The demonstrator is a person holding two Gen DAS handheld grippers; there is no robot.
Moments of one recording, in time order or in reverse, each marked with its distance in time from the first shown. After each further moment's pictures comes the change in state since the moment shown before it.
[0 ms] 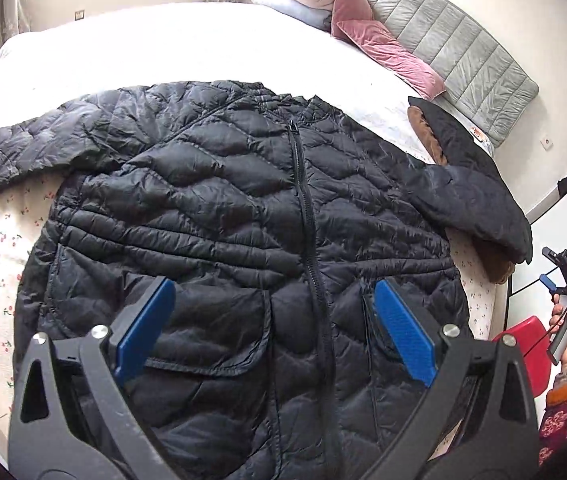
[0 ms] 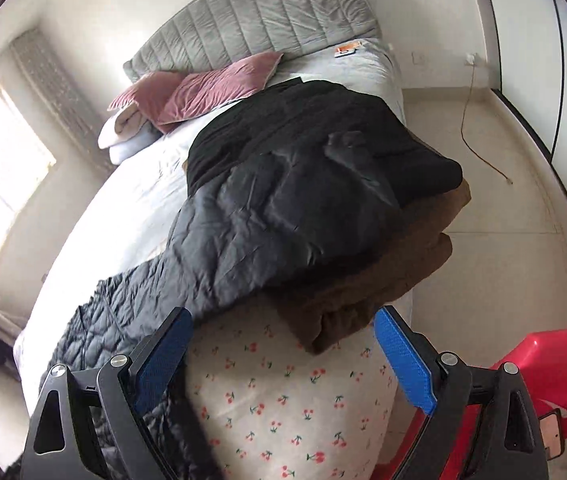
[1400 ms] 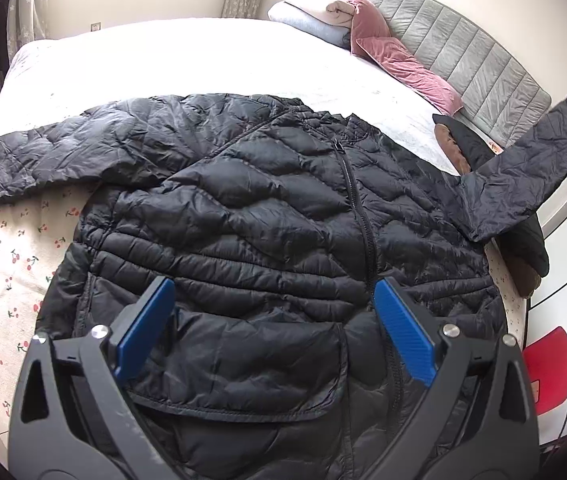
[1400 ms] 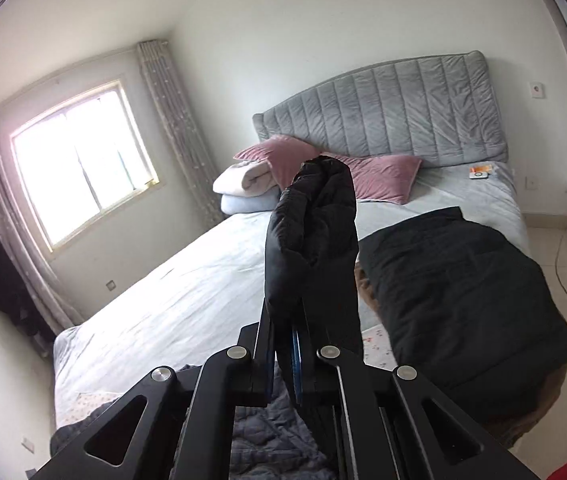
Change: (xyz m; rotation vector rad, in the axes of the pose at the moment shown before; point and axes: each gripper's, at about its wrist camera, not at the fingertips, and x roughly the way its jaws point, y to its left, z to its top) left arm 0.015 0.053 0.004 0.005 -0.096 0.047; right arm -0.051 0.289 0.038 -0.321 -0.281 0.283
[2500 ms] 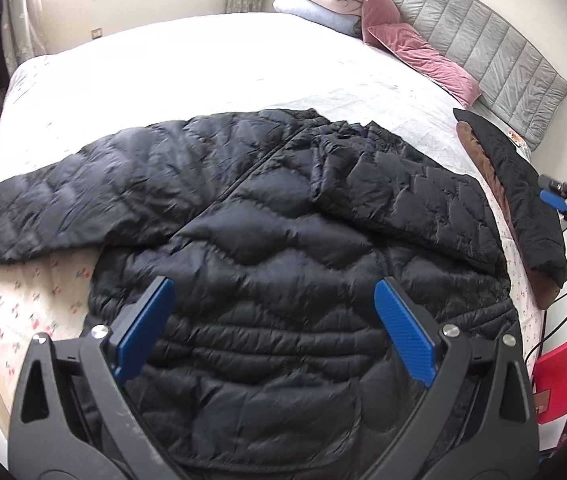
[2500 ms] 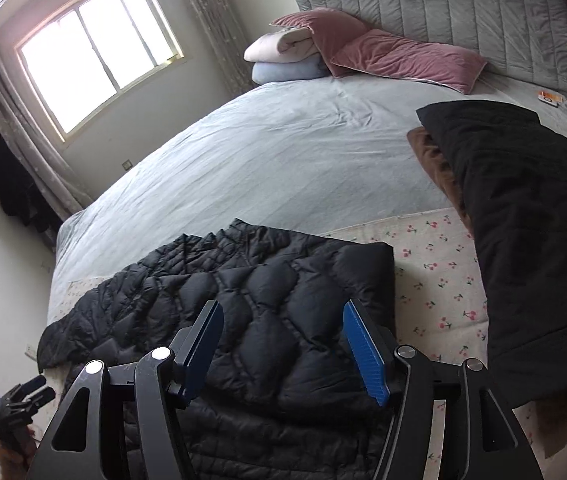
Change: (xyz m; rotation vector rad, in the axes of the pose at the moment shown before) left arm 0.036 -0.011 0.077 0.058 0.058 0.057; right arm 0.169 -0.047 -0.105 -0.091 0.446 0.055
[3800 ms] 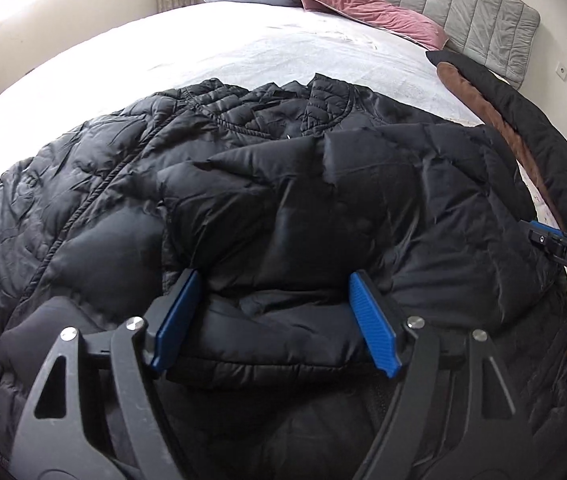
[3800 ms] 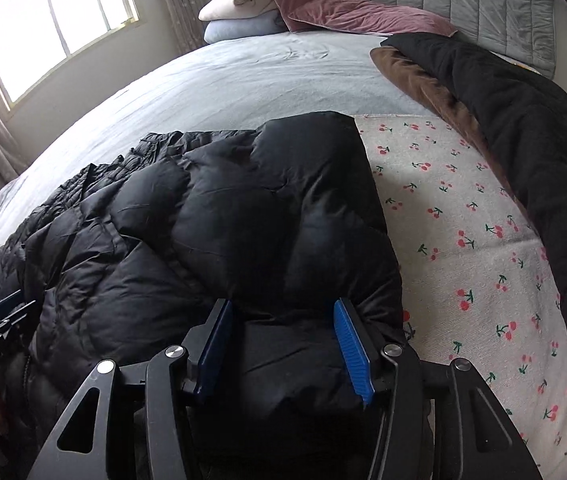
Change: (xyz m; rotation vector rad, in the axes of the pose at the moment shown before) left arm 0.154 -0.086 0.015 0.203 0.015 -0.022; right arm 0.106 -0.009 -0.084 -0.020 0.068 -0.207
